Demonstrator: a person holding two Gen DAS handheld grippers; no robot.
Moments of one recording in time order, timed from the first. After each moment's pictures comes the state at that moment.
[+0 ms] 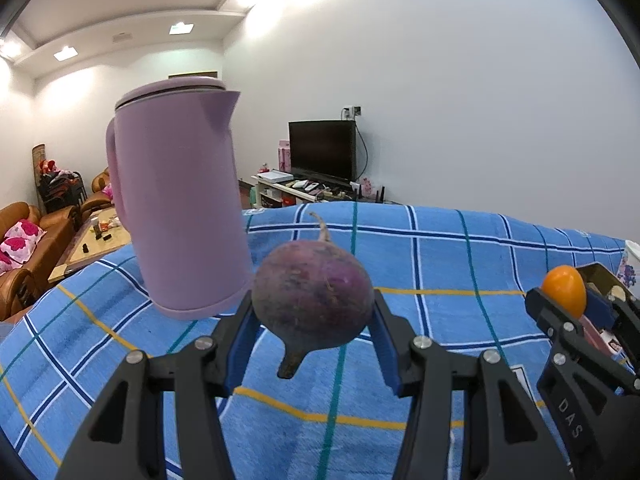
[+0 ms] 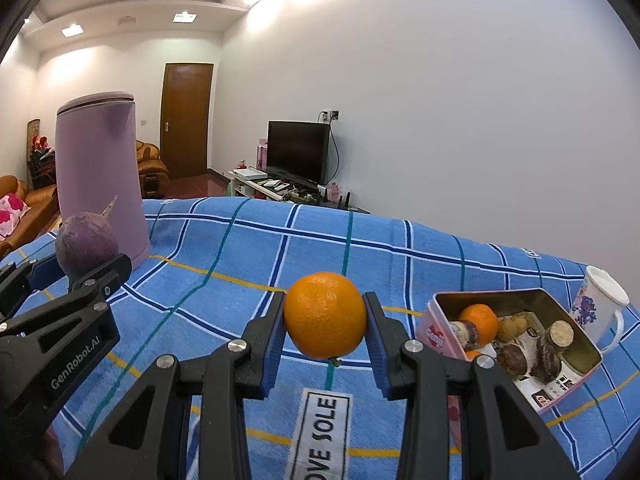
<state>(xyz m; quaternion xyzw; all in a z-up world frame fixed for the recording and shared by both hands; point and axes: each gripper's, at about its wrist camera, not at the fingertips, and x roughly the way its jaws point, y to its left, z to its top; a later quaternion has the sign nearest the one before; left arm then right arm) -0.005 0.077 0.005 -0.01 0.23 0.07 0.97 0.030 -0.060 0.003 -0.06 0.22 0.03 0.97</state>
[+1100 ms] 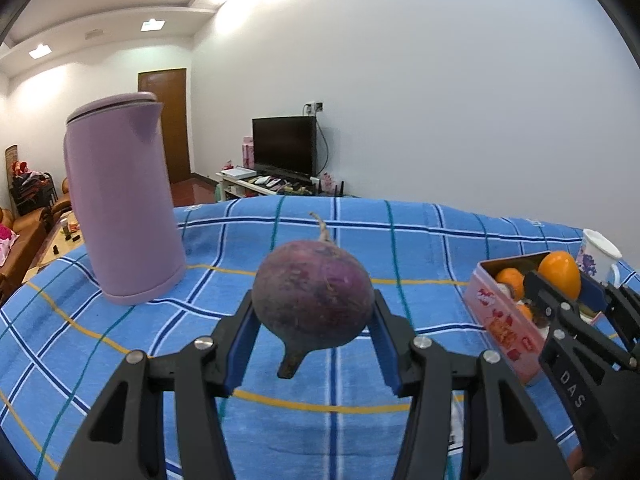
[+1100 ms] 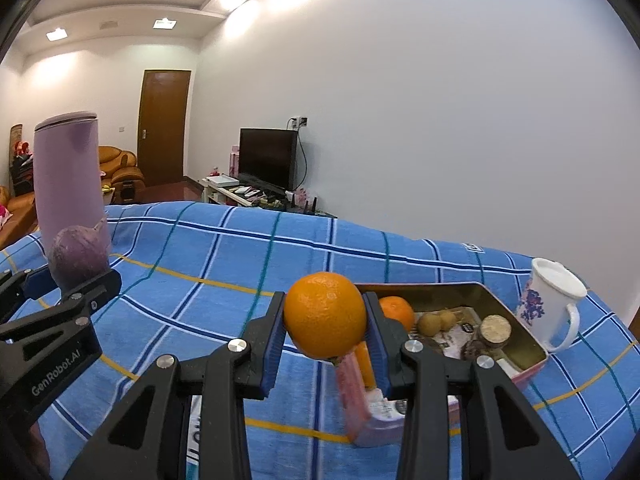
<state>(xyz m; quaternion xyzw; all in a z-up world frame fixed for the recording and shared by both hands) -0.021 0.014 0.010 -0.01 0.23 0.00 0.97 0.008 -0.136 0.011 -0.06 0.21 -0.01 0.98</state>
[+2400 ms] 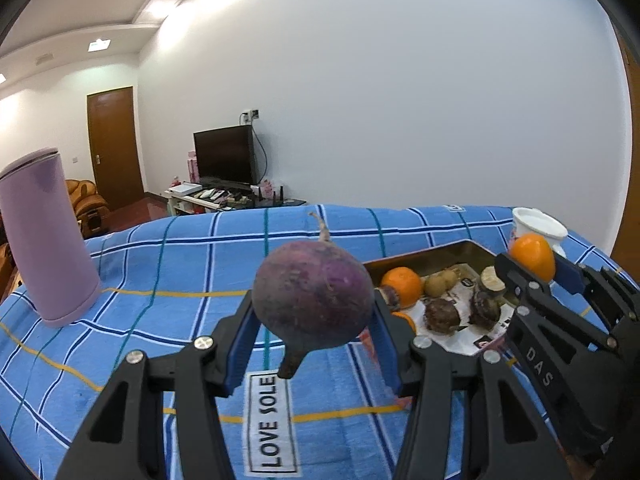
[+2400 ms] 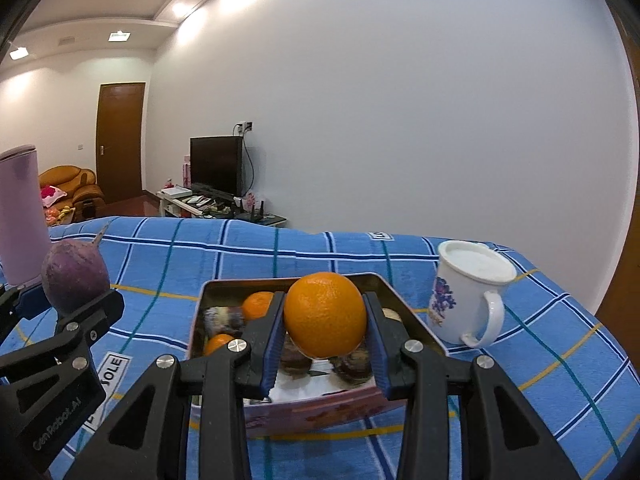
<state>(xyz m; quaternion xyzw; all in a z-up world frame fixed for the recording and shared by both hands) -0.025 -0.107 0.021 0.03 0.23 -0.08 0.97 -0.005 -0.240 0.022 -0.04 0.20 -0.09 0.98</state>
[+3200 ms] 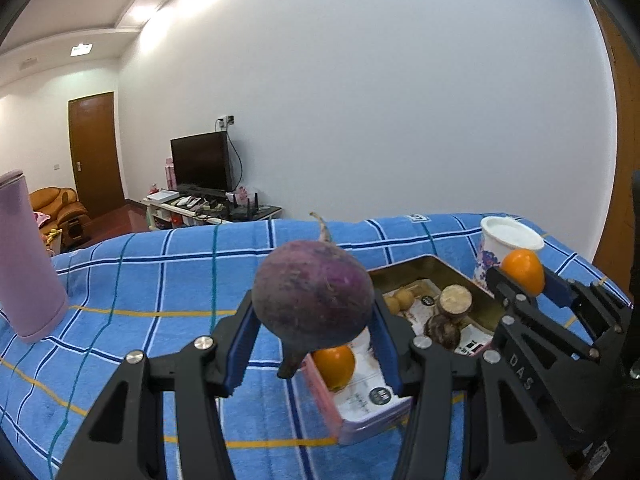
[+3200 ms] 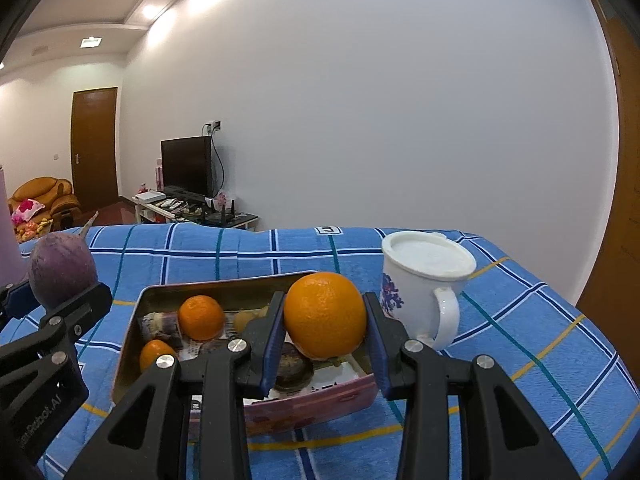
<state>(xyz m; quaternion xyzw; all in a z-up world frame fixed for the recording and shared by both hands) -0.014 -0.155 0.029 0.03 0.22 -0.12 0.97 0.000 -0.289 0.024 -0.01 0.21 -0.13 0.97</state>
